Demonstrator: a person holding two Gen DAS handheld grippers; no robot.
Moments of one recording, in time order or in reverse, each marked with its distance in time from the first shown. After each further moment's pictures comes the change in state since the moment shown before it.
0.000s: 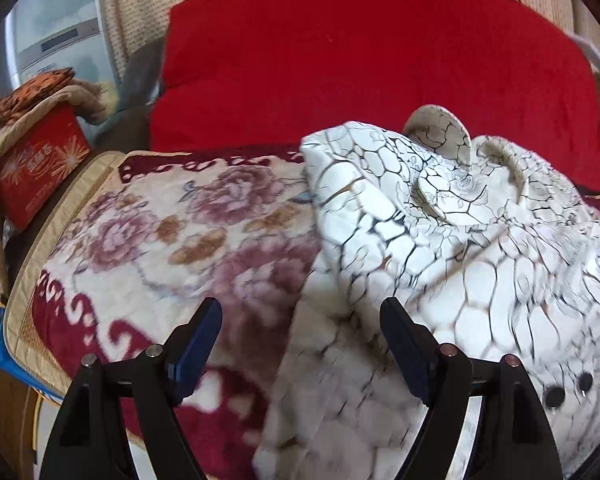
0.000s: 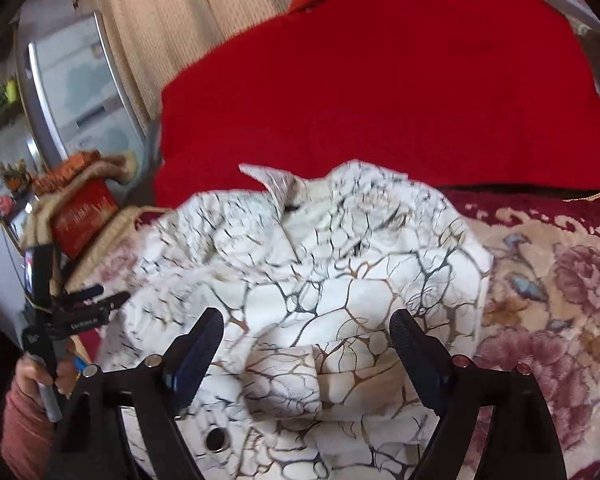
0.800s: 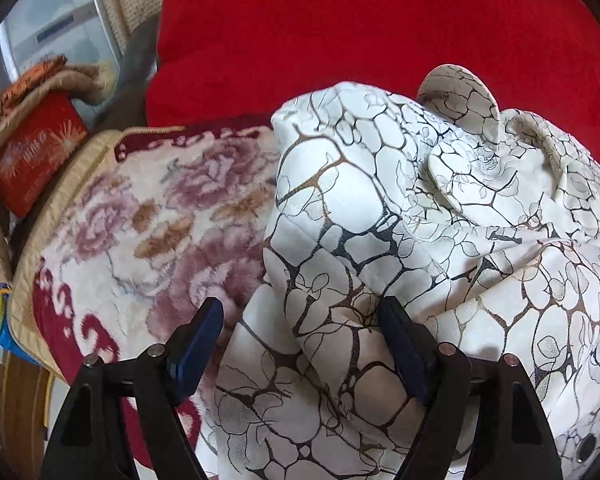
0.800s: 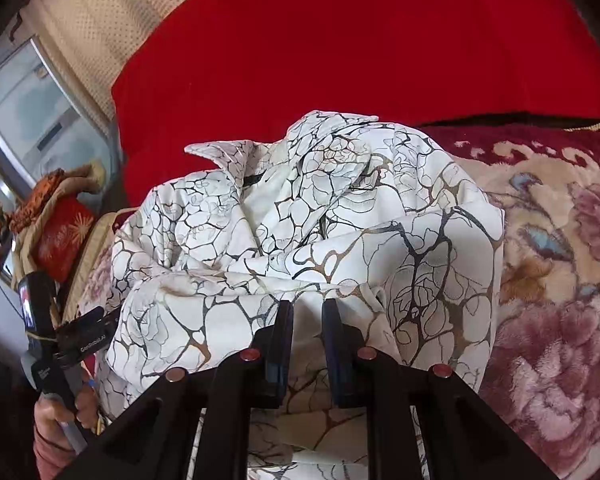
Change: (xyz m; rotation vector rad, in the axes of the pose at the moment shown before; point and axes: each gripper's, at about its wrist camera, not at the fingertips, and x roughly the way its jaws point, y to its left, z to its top) left arm 0.056 -0.052 0.027 0.009 0.116 0.110; right arm 0.061 -0.030 0.012 0.176 0.180 -0.027
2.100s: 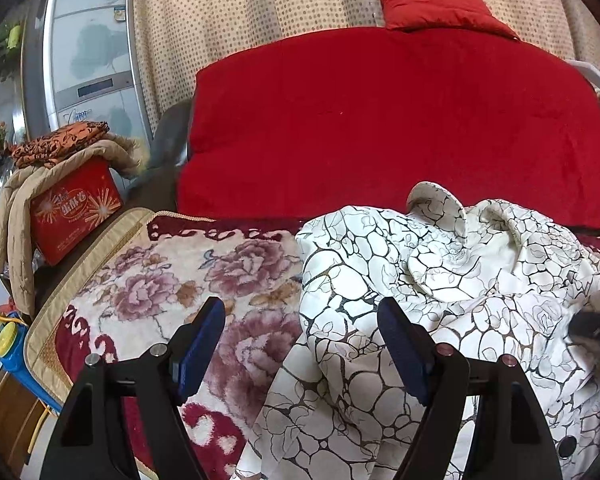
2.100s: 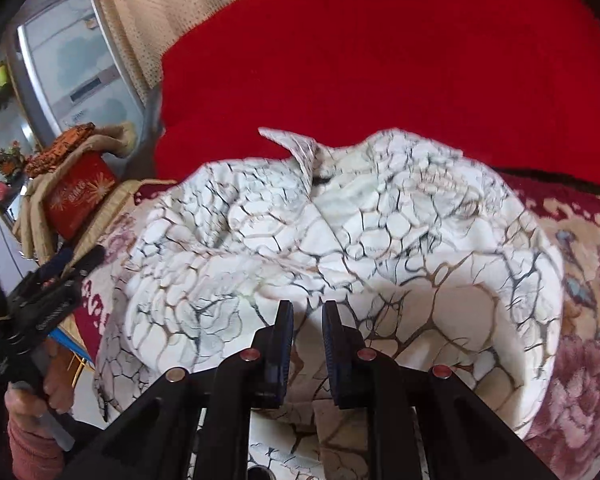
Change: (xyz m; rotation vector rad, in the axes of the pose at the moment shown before) left arm -0.081 0.017 -0.010 -0.040 -0.352 0.014; right arm 0.014 0.070 -0.009 -0.191 -0.009 -0.012
